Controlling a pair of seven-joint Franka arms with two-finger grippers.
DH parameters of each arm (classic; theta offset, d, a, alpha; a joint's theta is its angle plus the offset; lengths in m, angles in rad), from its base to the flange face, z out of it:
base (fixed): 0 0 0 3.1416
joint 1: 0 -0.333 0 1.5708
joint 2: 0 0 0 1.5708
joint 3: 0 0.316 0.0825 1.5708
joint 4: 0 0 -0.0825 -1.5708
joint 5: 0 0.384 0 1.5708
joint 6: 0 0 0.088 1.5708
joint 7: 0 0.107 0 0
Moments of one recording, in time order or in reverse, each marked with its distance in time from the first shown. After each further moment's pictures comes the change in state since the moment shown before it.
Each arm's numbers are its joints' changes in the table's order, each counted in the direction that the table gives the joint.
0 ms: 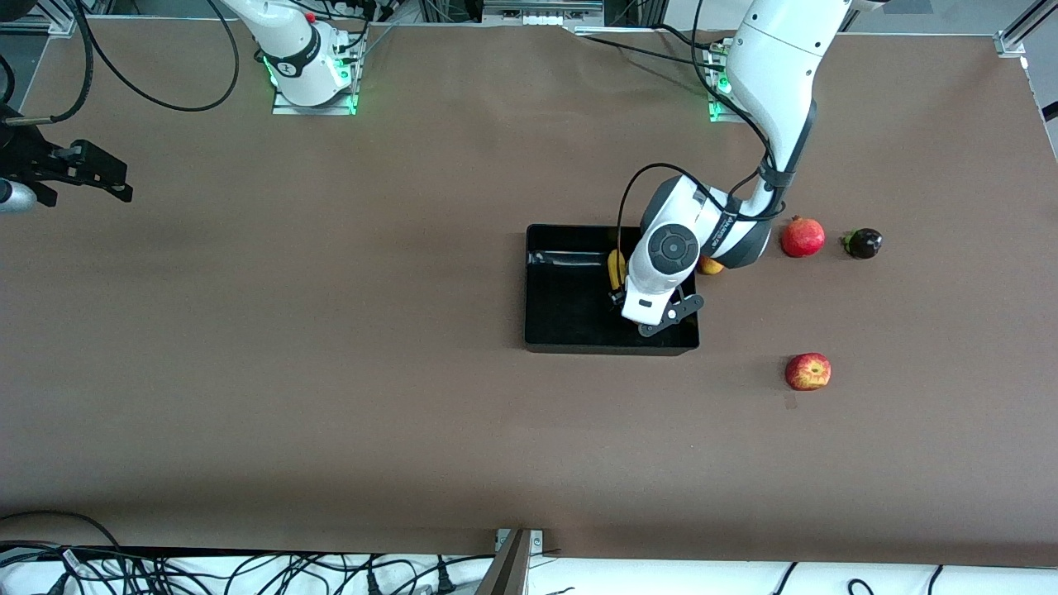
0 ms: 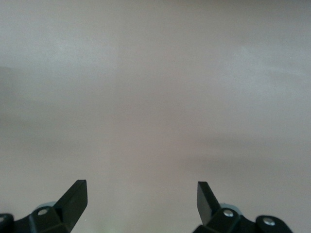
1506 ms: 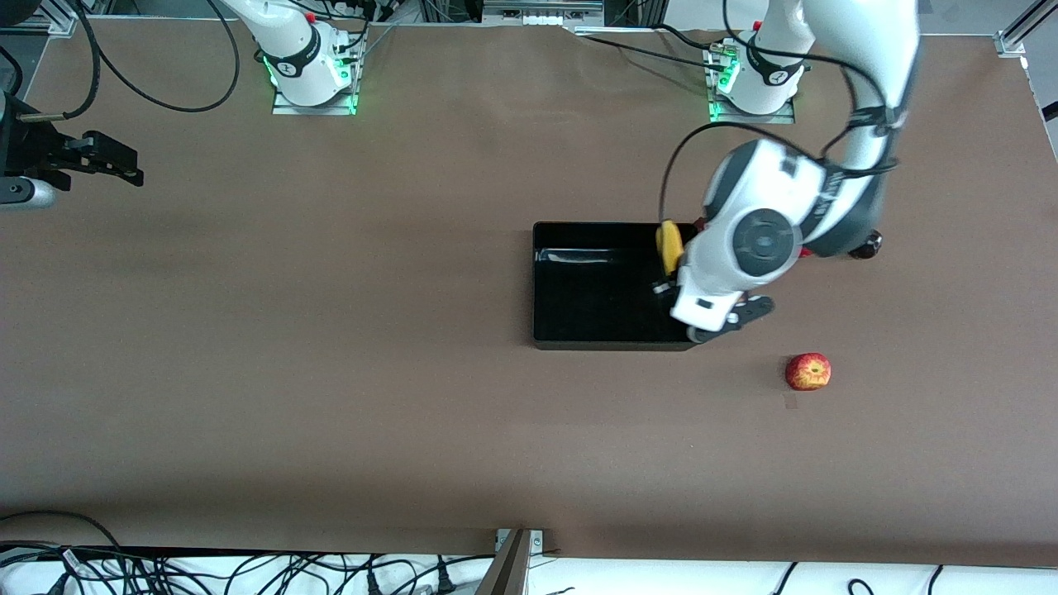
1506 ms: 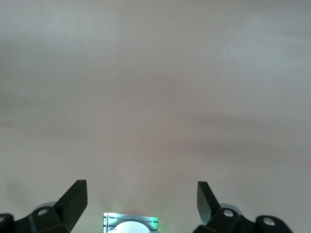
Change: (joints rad) left arm -0.171 -0.190 -0.010 0.287 -0.001 -0.572 0.242; right arm -0.008 0.011 0.001 0.000 0.001 -0.104 -0.002
